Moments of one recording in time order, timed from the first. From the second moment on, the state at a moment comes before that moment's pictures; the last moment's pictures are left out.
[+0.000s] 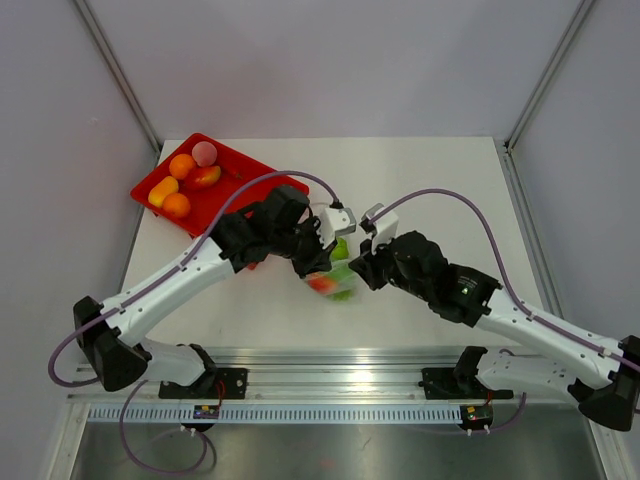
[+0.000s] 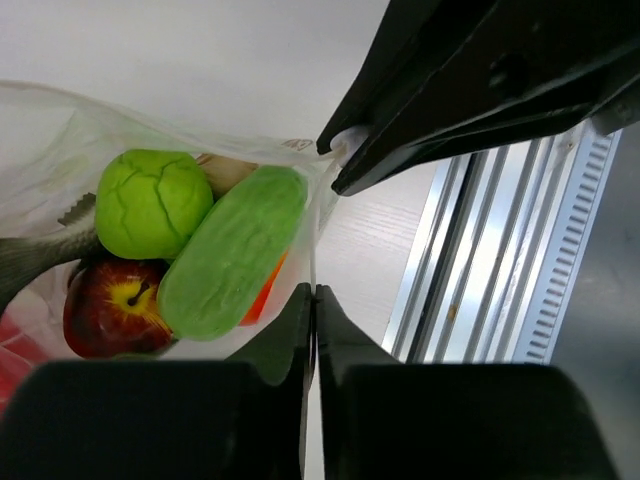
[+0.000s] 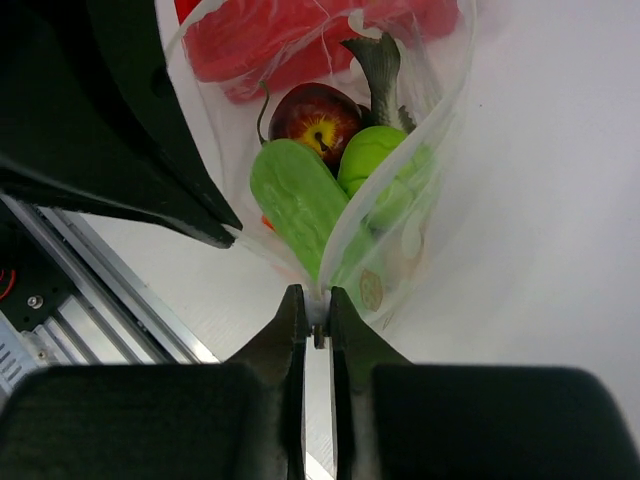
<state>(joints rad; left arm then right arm) -0.84 1.32 1.33 -0.77 0.39 0.21 0.97 0.99 0.92 -0.35 0.16 0.21</state>
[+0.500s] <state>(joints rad) -0.83 1.40 1.35 -0.79 0.46 0.22 0.97 0.58 0.61 -0.29 0.21 0.25</state>
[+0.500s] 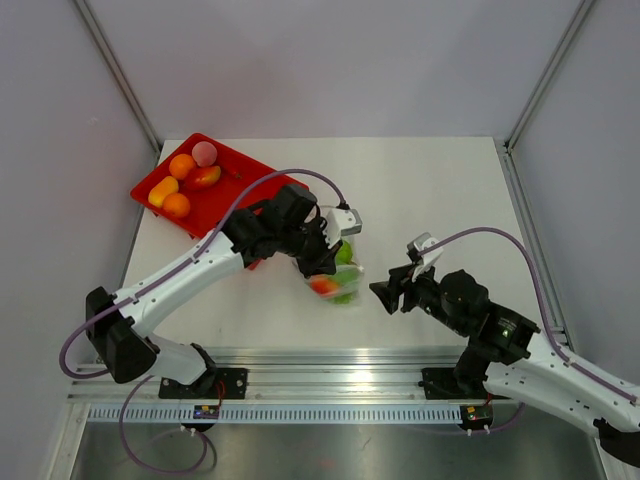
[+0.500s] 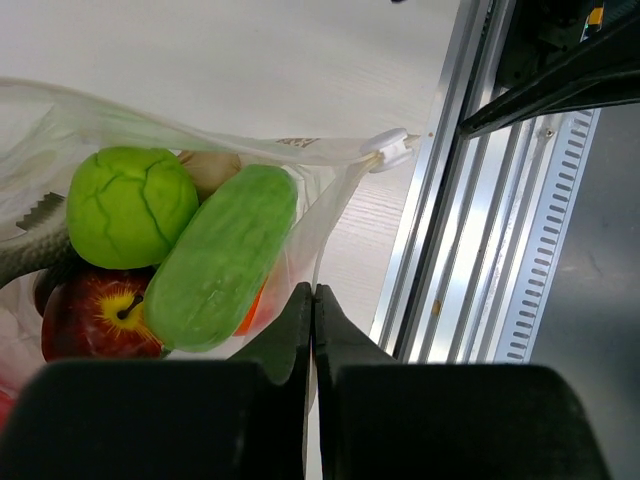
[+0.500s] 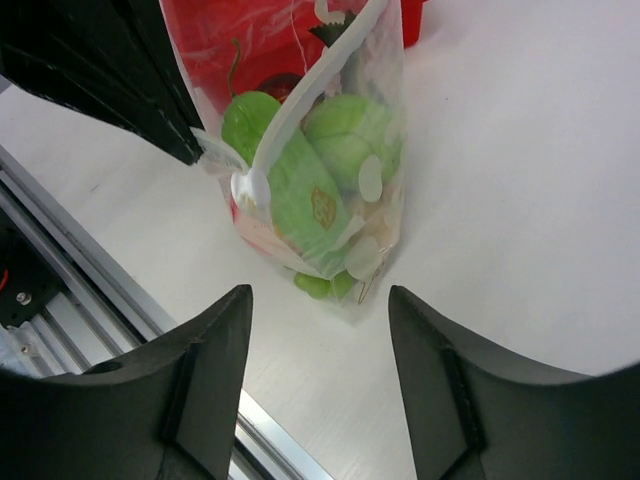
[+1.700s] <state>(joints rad) -0.82 1.37 1.35 -0.74 0.48 0.17 0.97 0.75 0.54 0.06 0.18 0.24</state>
